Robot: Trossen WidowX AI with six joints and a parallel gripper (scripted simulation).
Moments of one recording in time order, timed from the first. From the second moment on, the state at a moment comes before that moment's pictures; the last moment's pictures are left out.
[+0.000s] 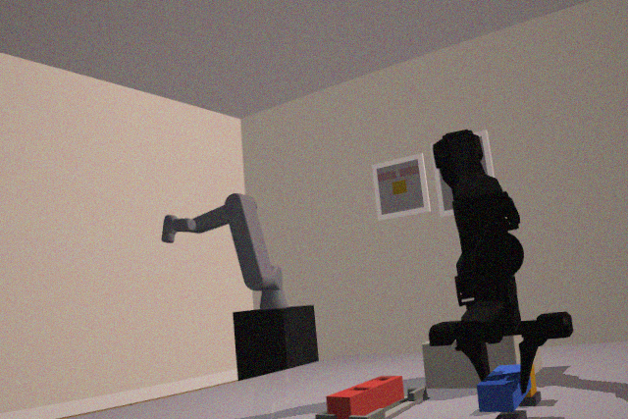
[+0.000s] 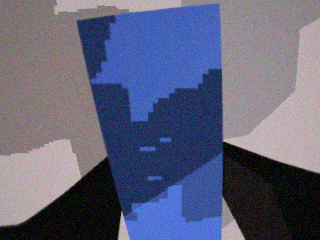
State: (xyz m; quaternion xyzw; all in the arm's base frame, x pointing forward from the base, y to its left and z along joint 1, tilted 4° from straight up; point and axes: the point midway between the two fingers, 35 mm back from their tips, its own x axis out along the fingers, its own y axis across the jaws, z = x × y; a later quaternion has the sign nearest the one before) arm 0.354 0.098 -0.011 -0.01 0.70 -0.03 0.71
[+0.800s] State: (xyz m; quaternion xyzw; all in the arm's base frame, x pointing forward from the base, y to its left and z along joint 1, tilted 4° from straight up) arm 0.352 0.102 0.064 -0.01 0.70 -0.03 0.71
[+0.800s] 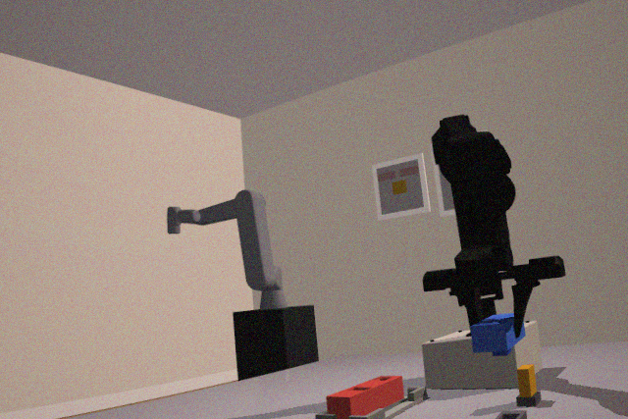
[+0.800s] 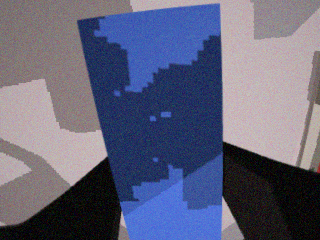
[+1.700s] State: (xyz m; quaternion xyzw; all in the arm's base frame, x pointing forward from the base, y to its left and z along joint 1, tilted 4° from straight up) arm 0.354 0.045 0.082 -0.11 0.70 0.07 0.71
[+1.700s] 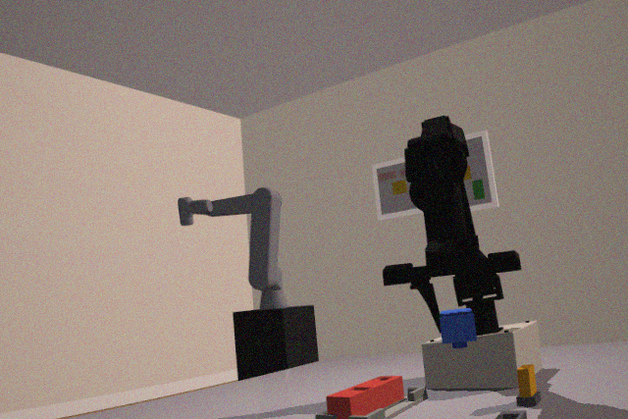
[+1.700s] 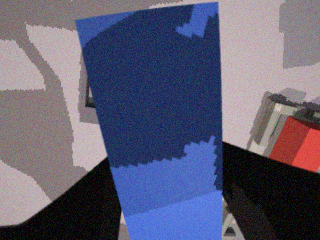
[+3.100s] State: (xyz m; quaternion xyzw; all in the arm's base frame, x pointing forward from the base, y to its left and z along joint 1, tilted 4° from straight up) arm 0.323 -0.089 0.066 -0.37 0.62 0.32 0.61
